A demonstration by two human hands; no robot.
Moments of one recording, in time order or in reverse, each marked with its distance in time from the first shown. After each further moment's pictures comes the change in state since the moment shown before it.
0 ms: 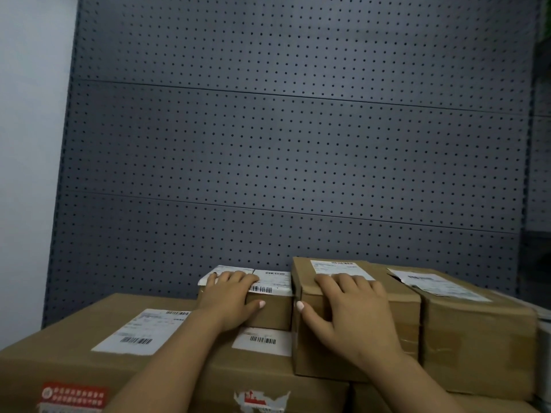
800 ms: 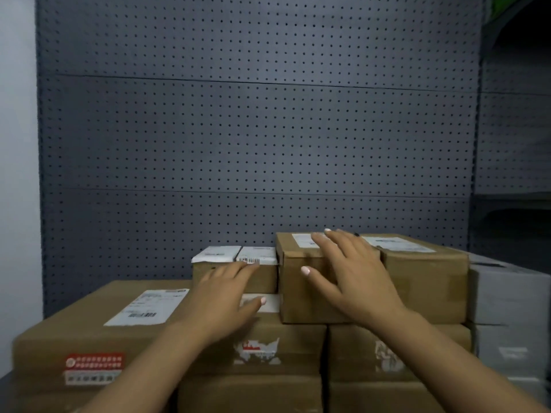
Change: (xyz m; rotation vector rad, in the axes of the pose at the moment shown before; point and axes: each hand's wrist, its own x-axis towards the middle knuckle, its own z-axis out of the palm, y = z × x) left_hand -0.098 0.043 -0.055 -0.083 0.100 0.169; right_hand -0.033 0.016 -0.063 0.161 0.007 -0.070
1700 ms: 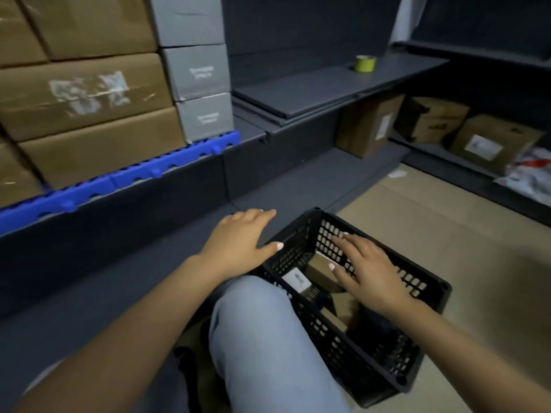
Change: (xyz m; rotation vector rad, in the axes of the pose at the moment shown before) left_hand -0.221 0.390 0.139 -0.433 -0.646 0.638; right_hand -0.571 0.100 -0.143 -0.172 -0.524 0.794
